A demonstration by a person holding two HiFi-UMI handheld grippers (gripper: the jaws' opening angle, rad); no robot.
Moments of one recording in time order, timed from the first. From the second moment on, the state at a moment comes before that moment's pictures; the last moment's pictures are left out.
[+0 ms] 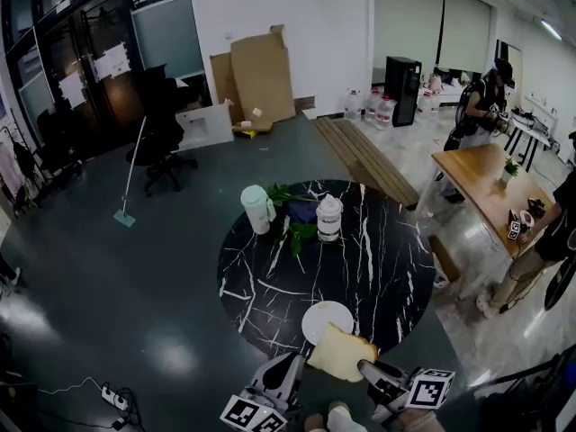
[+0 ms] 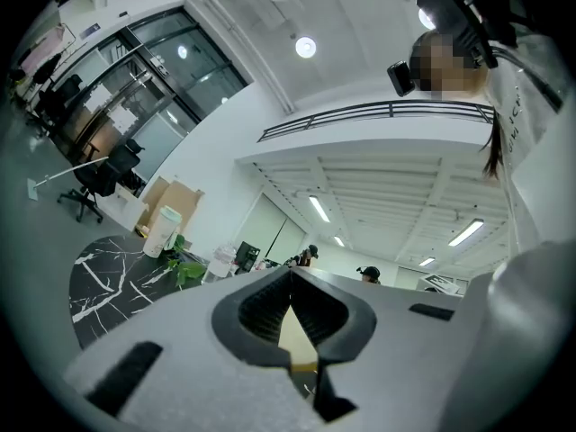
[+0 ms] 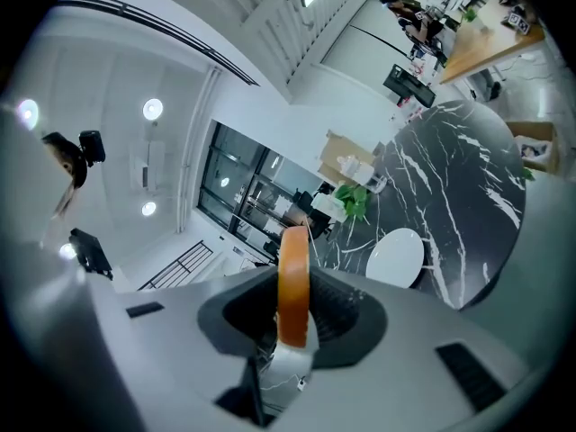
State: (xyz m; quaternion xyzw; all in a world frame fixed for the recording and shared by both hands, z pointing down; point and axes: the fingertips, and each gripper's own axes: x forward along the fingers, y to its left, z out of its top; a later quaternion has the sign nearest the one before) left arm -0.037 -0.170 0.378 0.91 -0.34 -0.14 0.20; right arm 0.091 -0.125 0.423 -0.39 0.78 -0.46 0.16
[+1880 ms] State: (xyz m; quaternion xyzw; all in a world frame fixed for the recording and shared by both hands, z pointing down) left arm 0.024 -0.204 0.479 0.90 -0.38 -0.12 0.20; right arm 0.095 -0.225 0.547 -0.40 0.69 -0.59 0.13
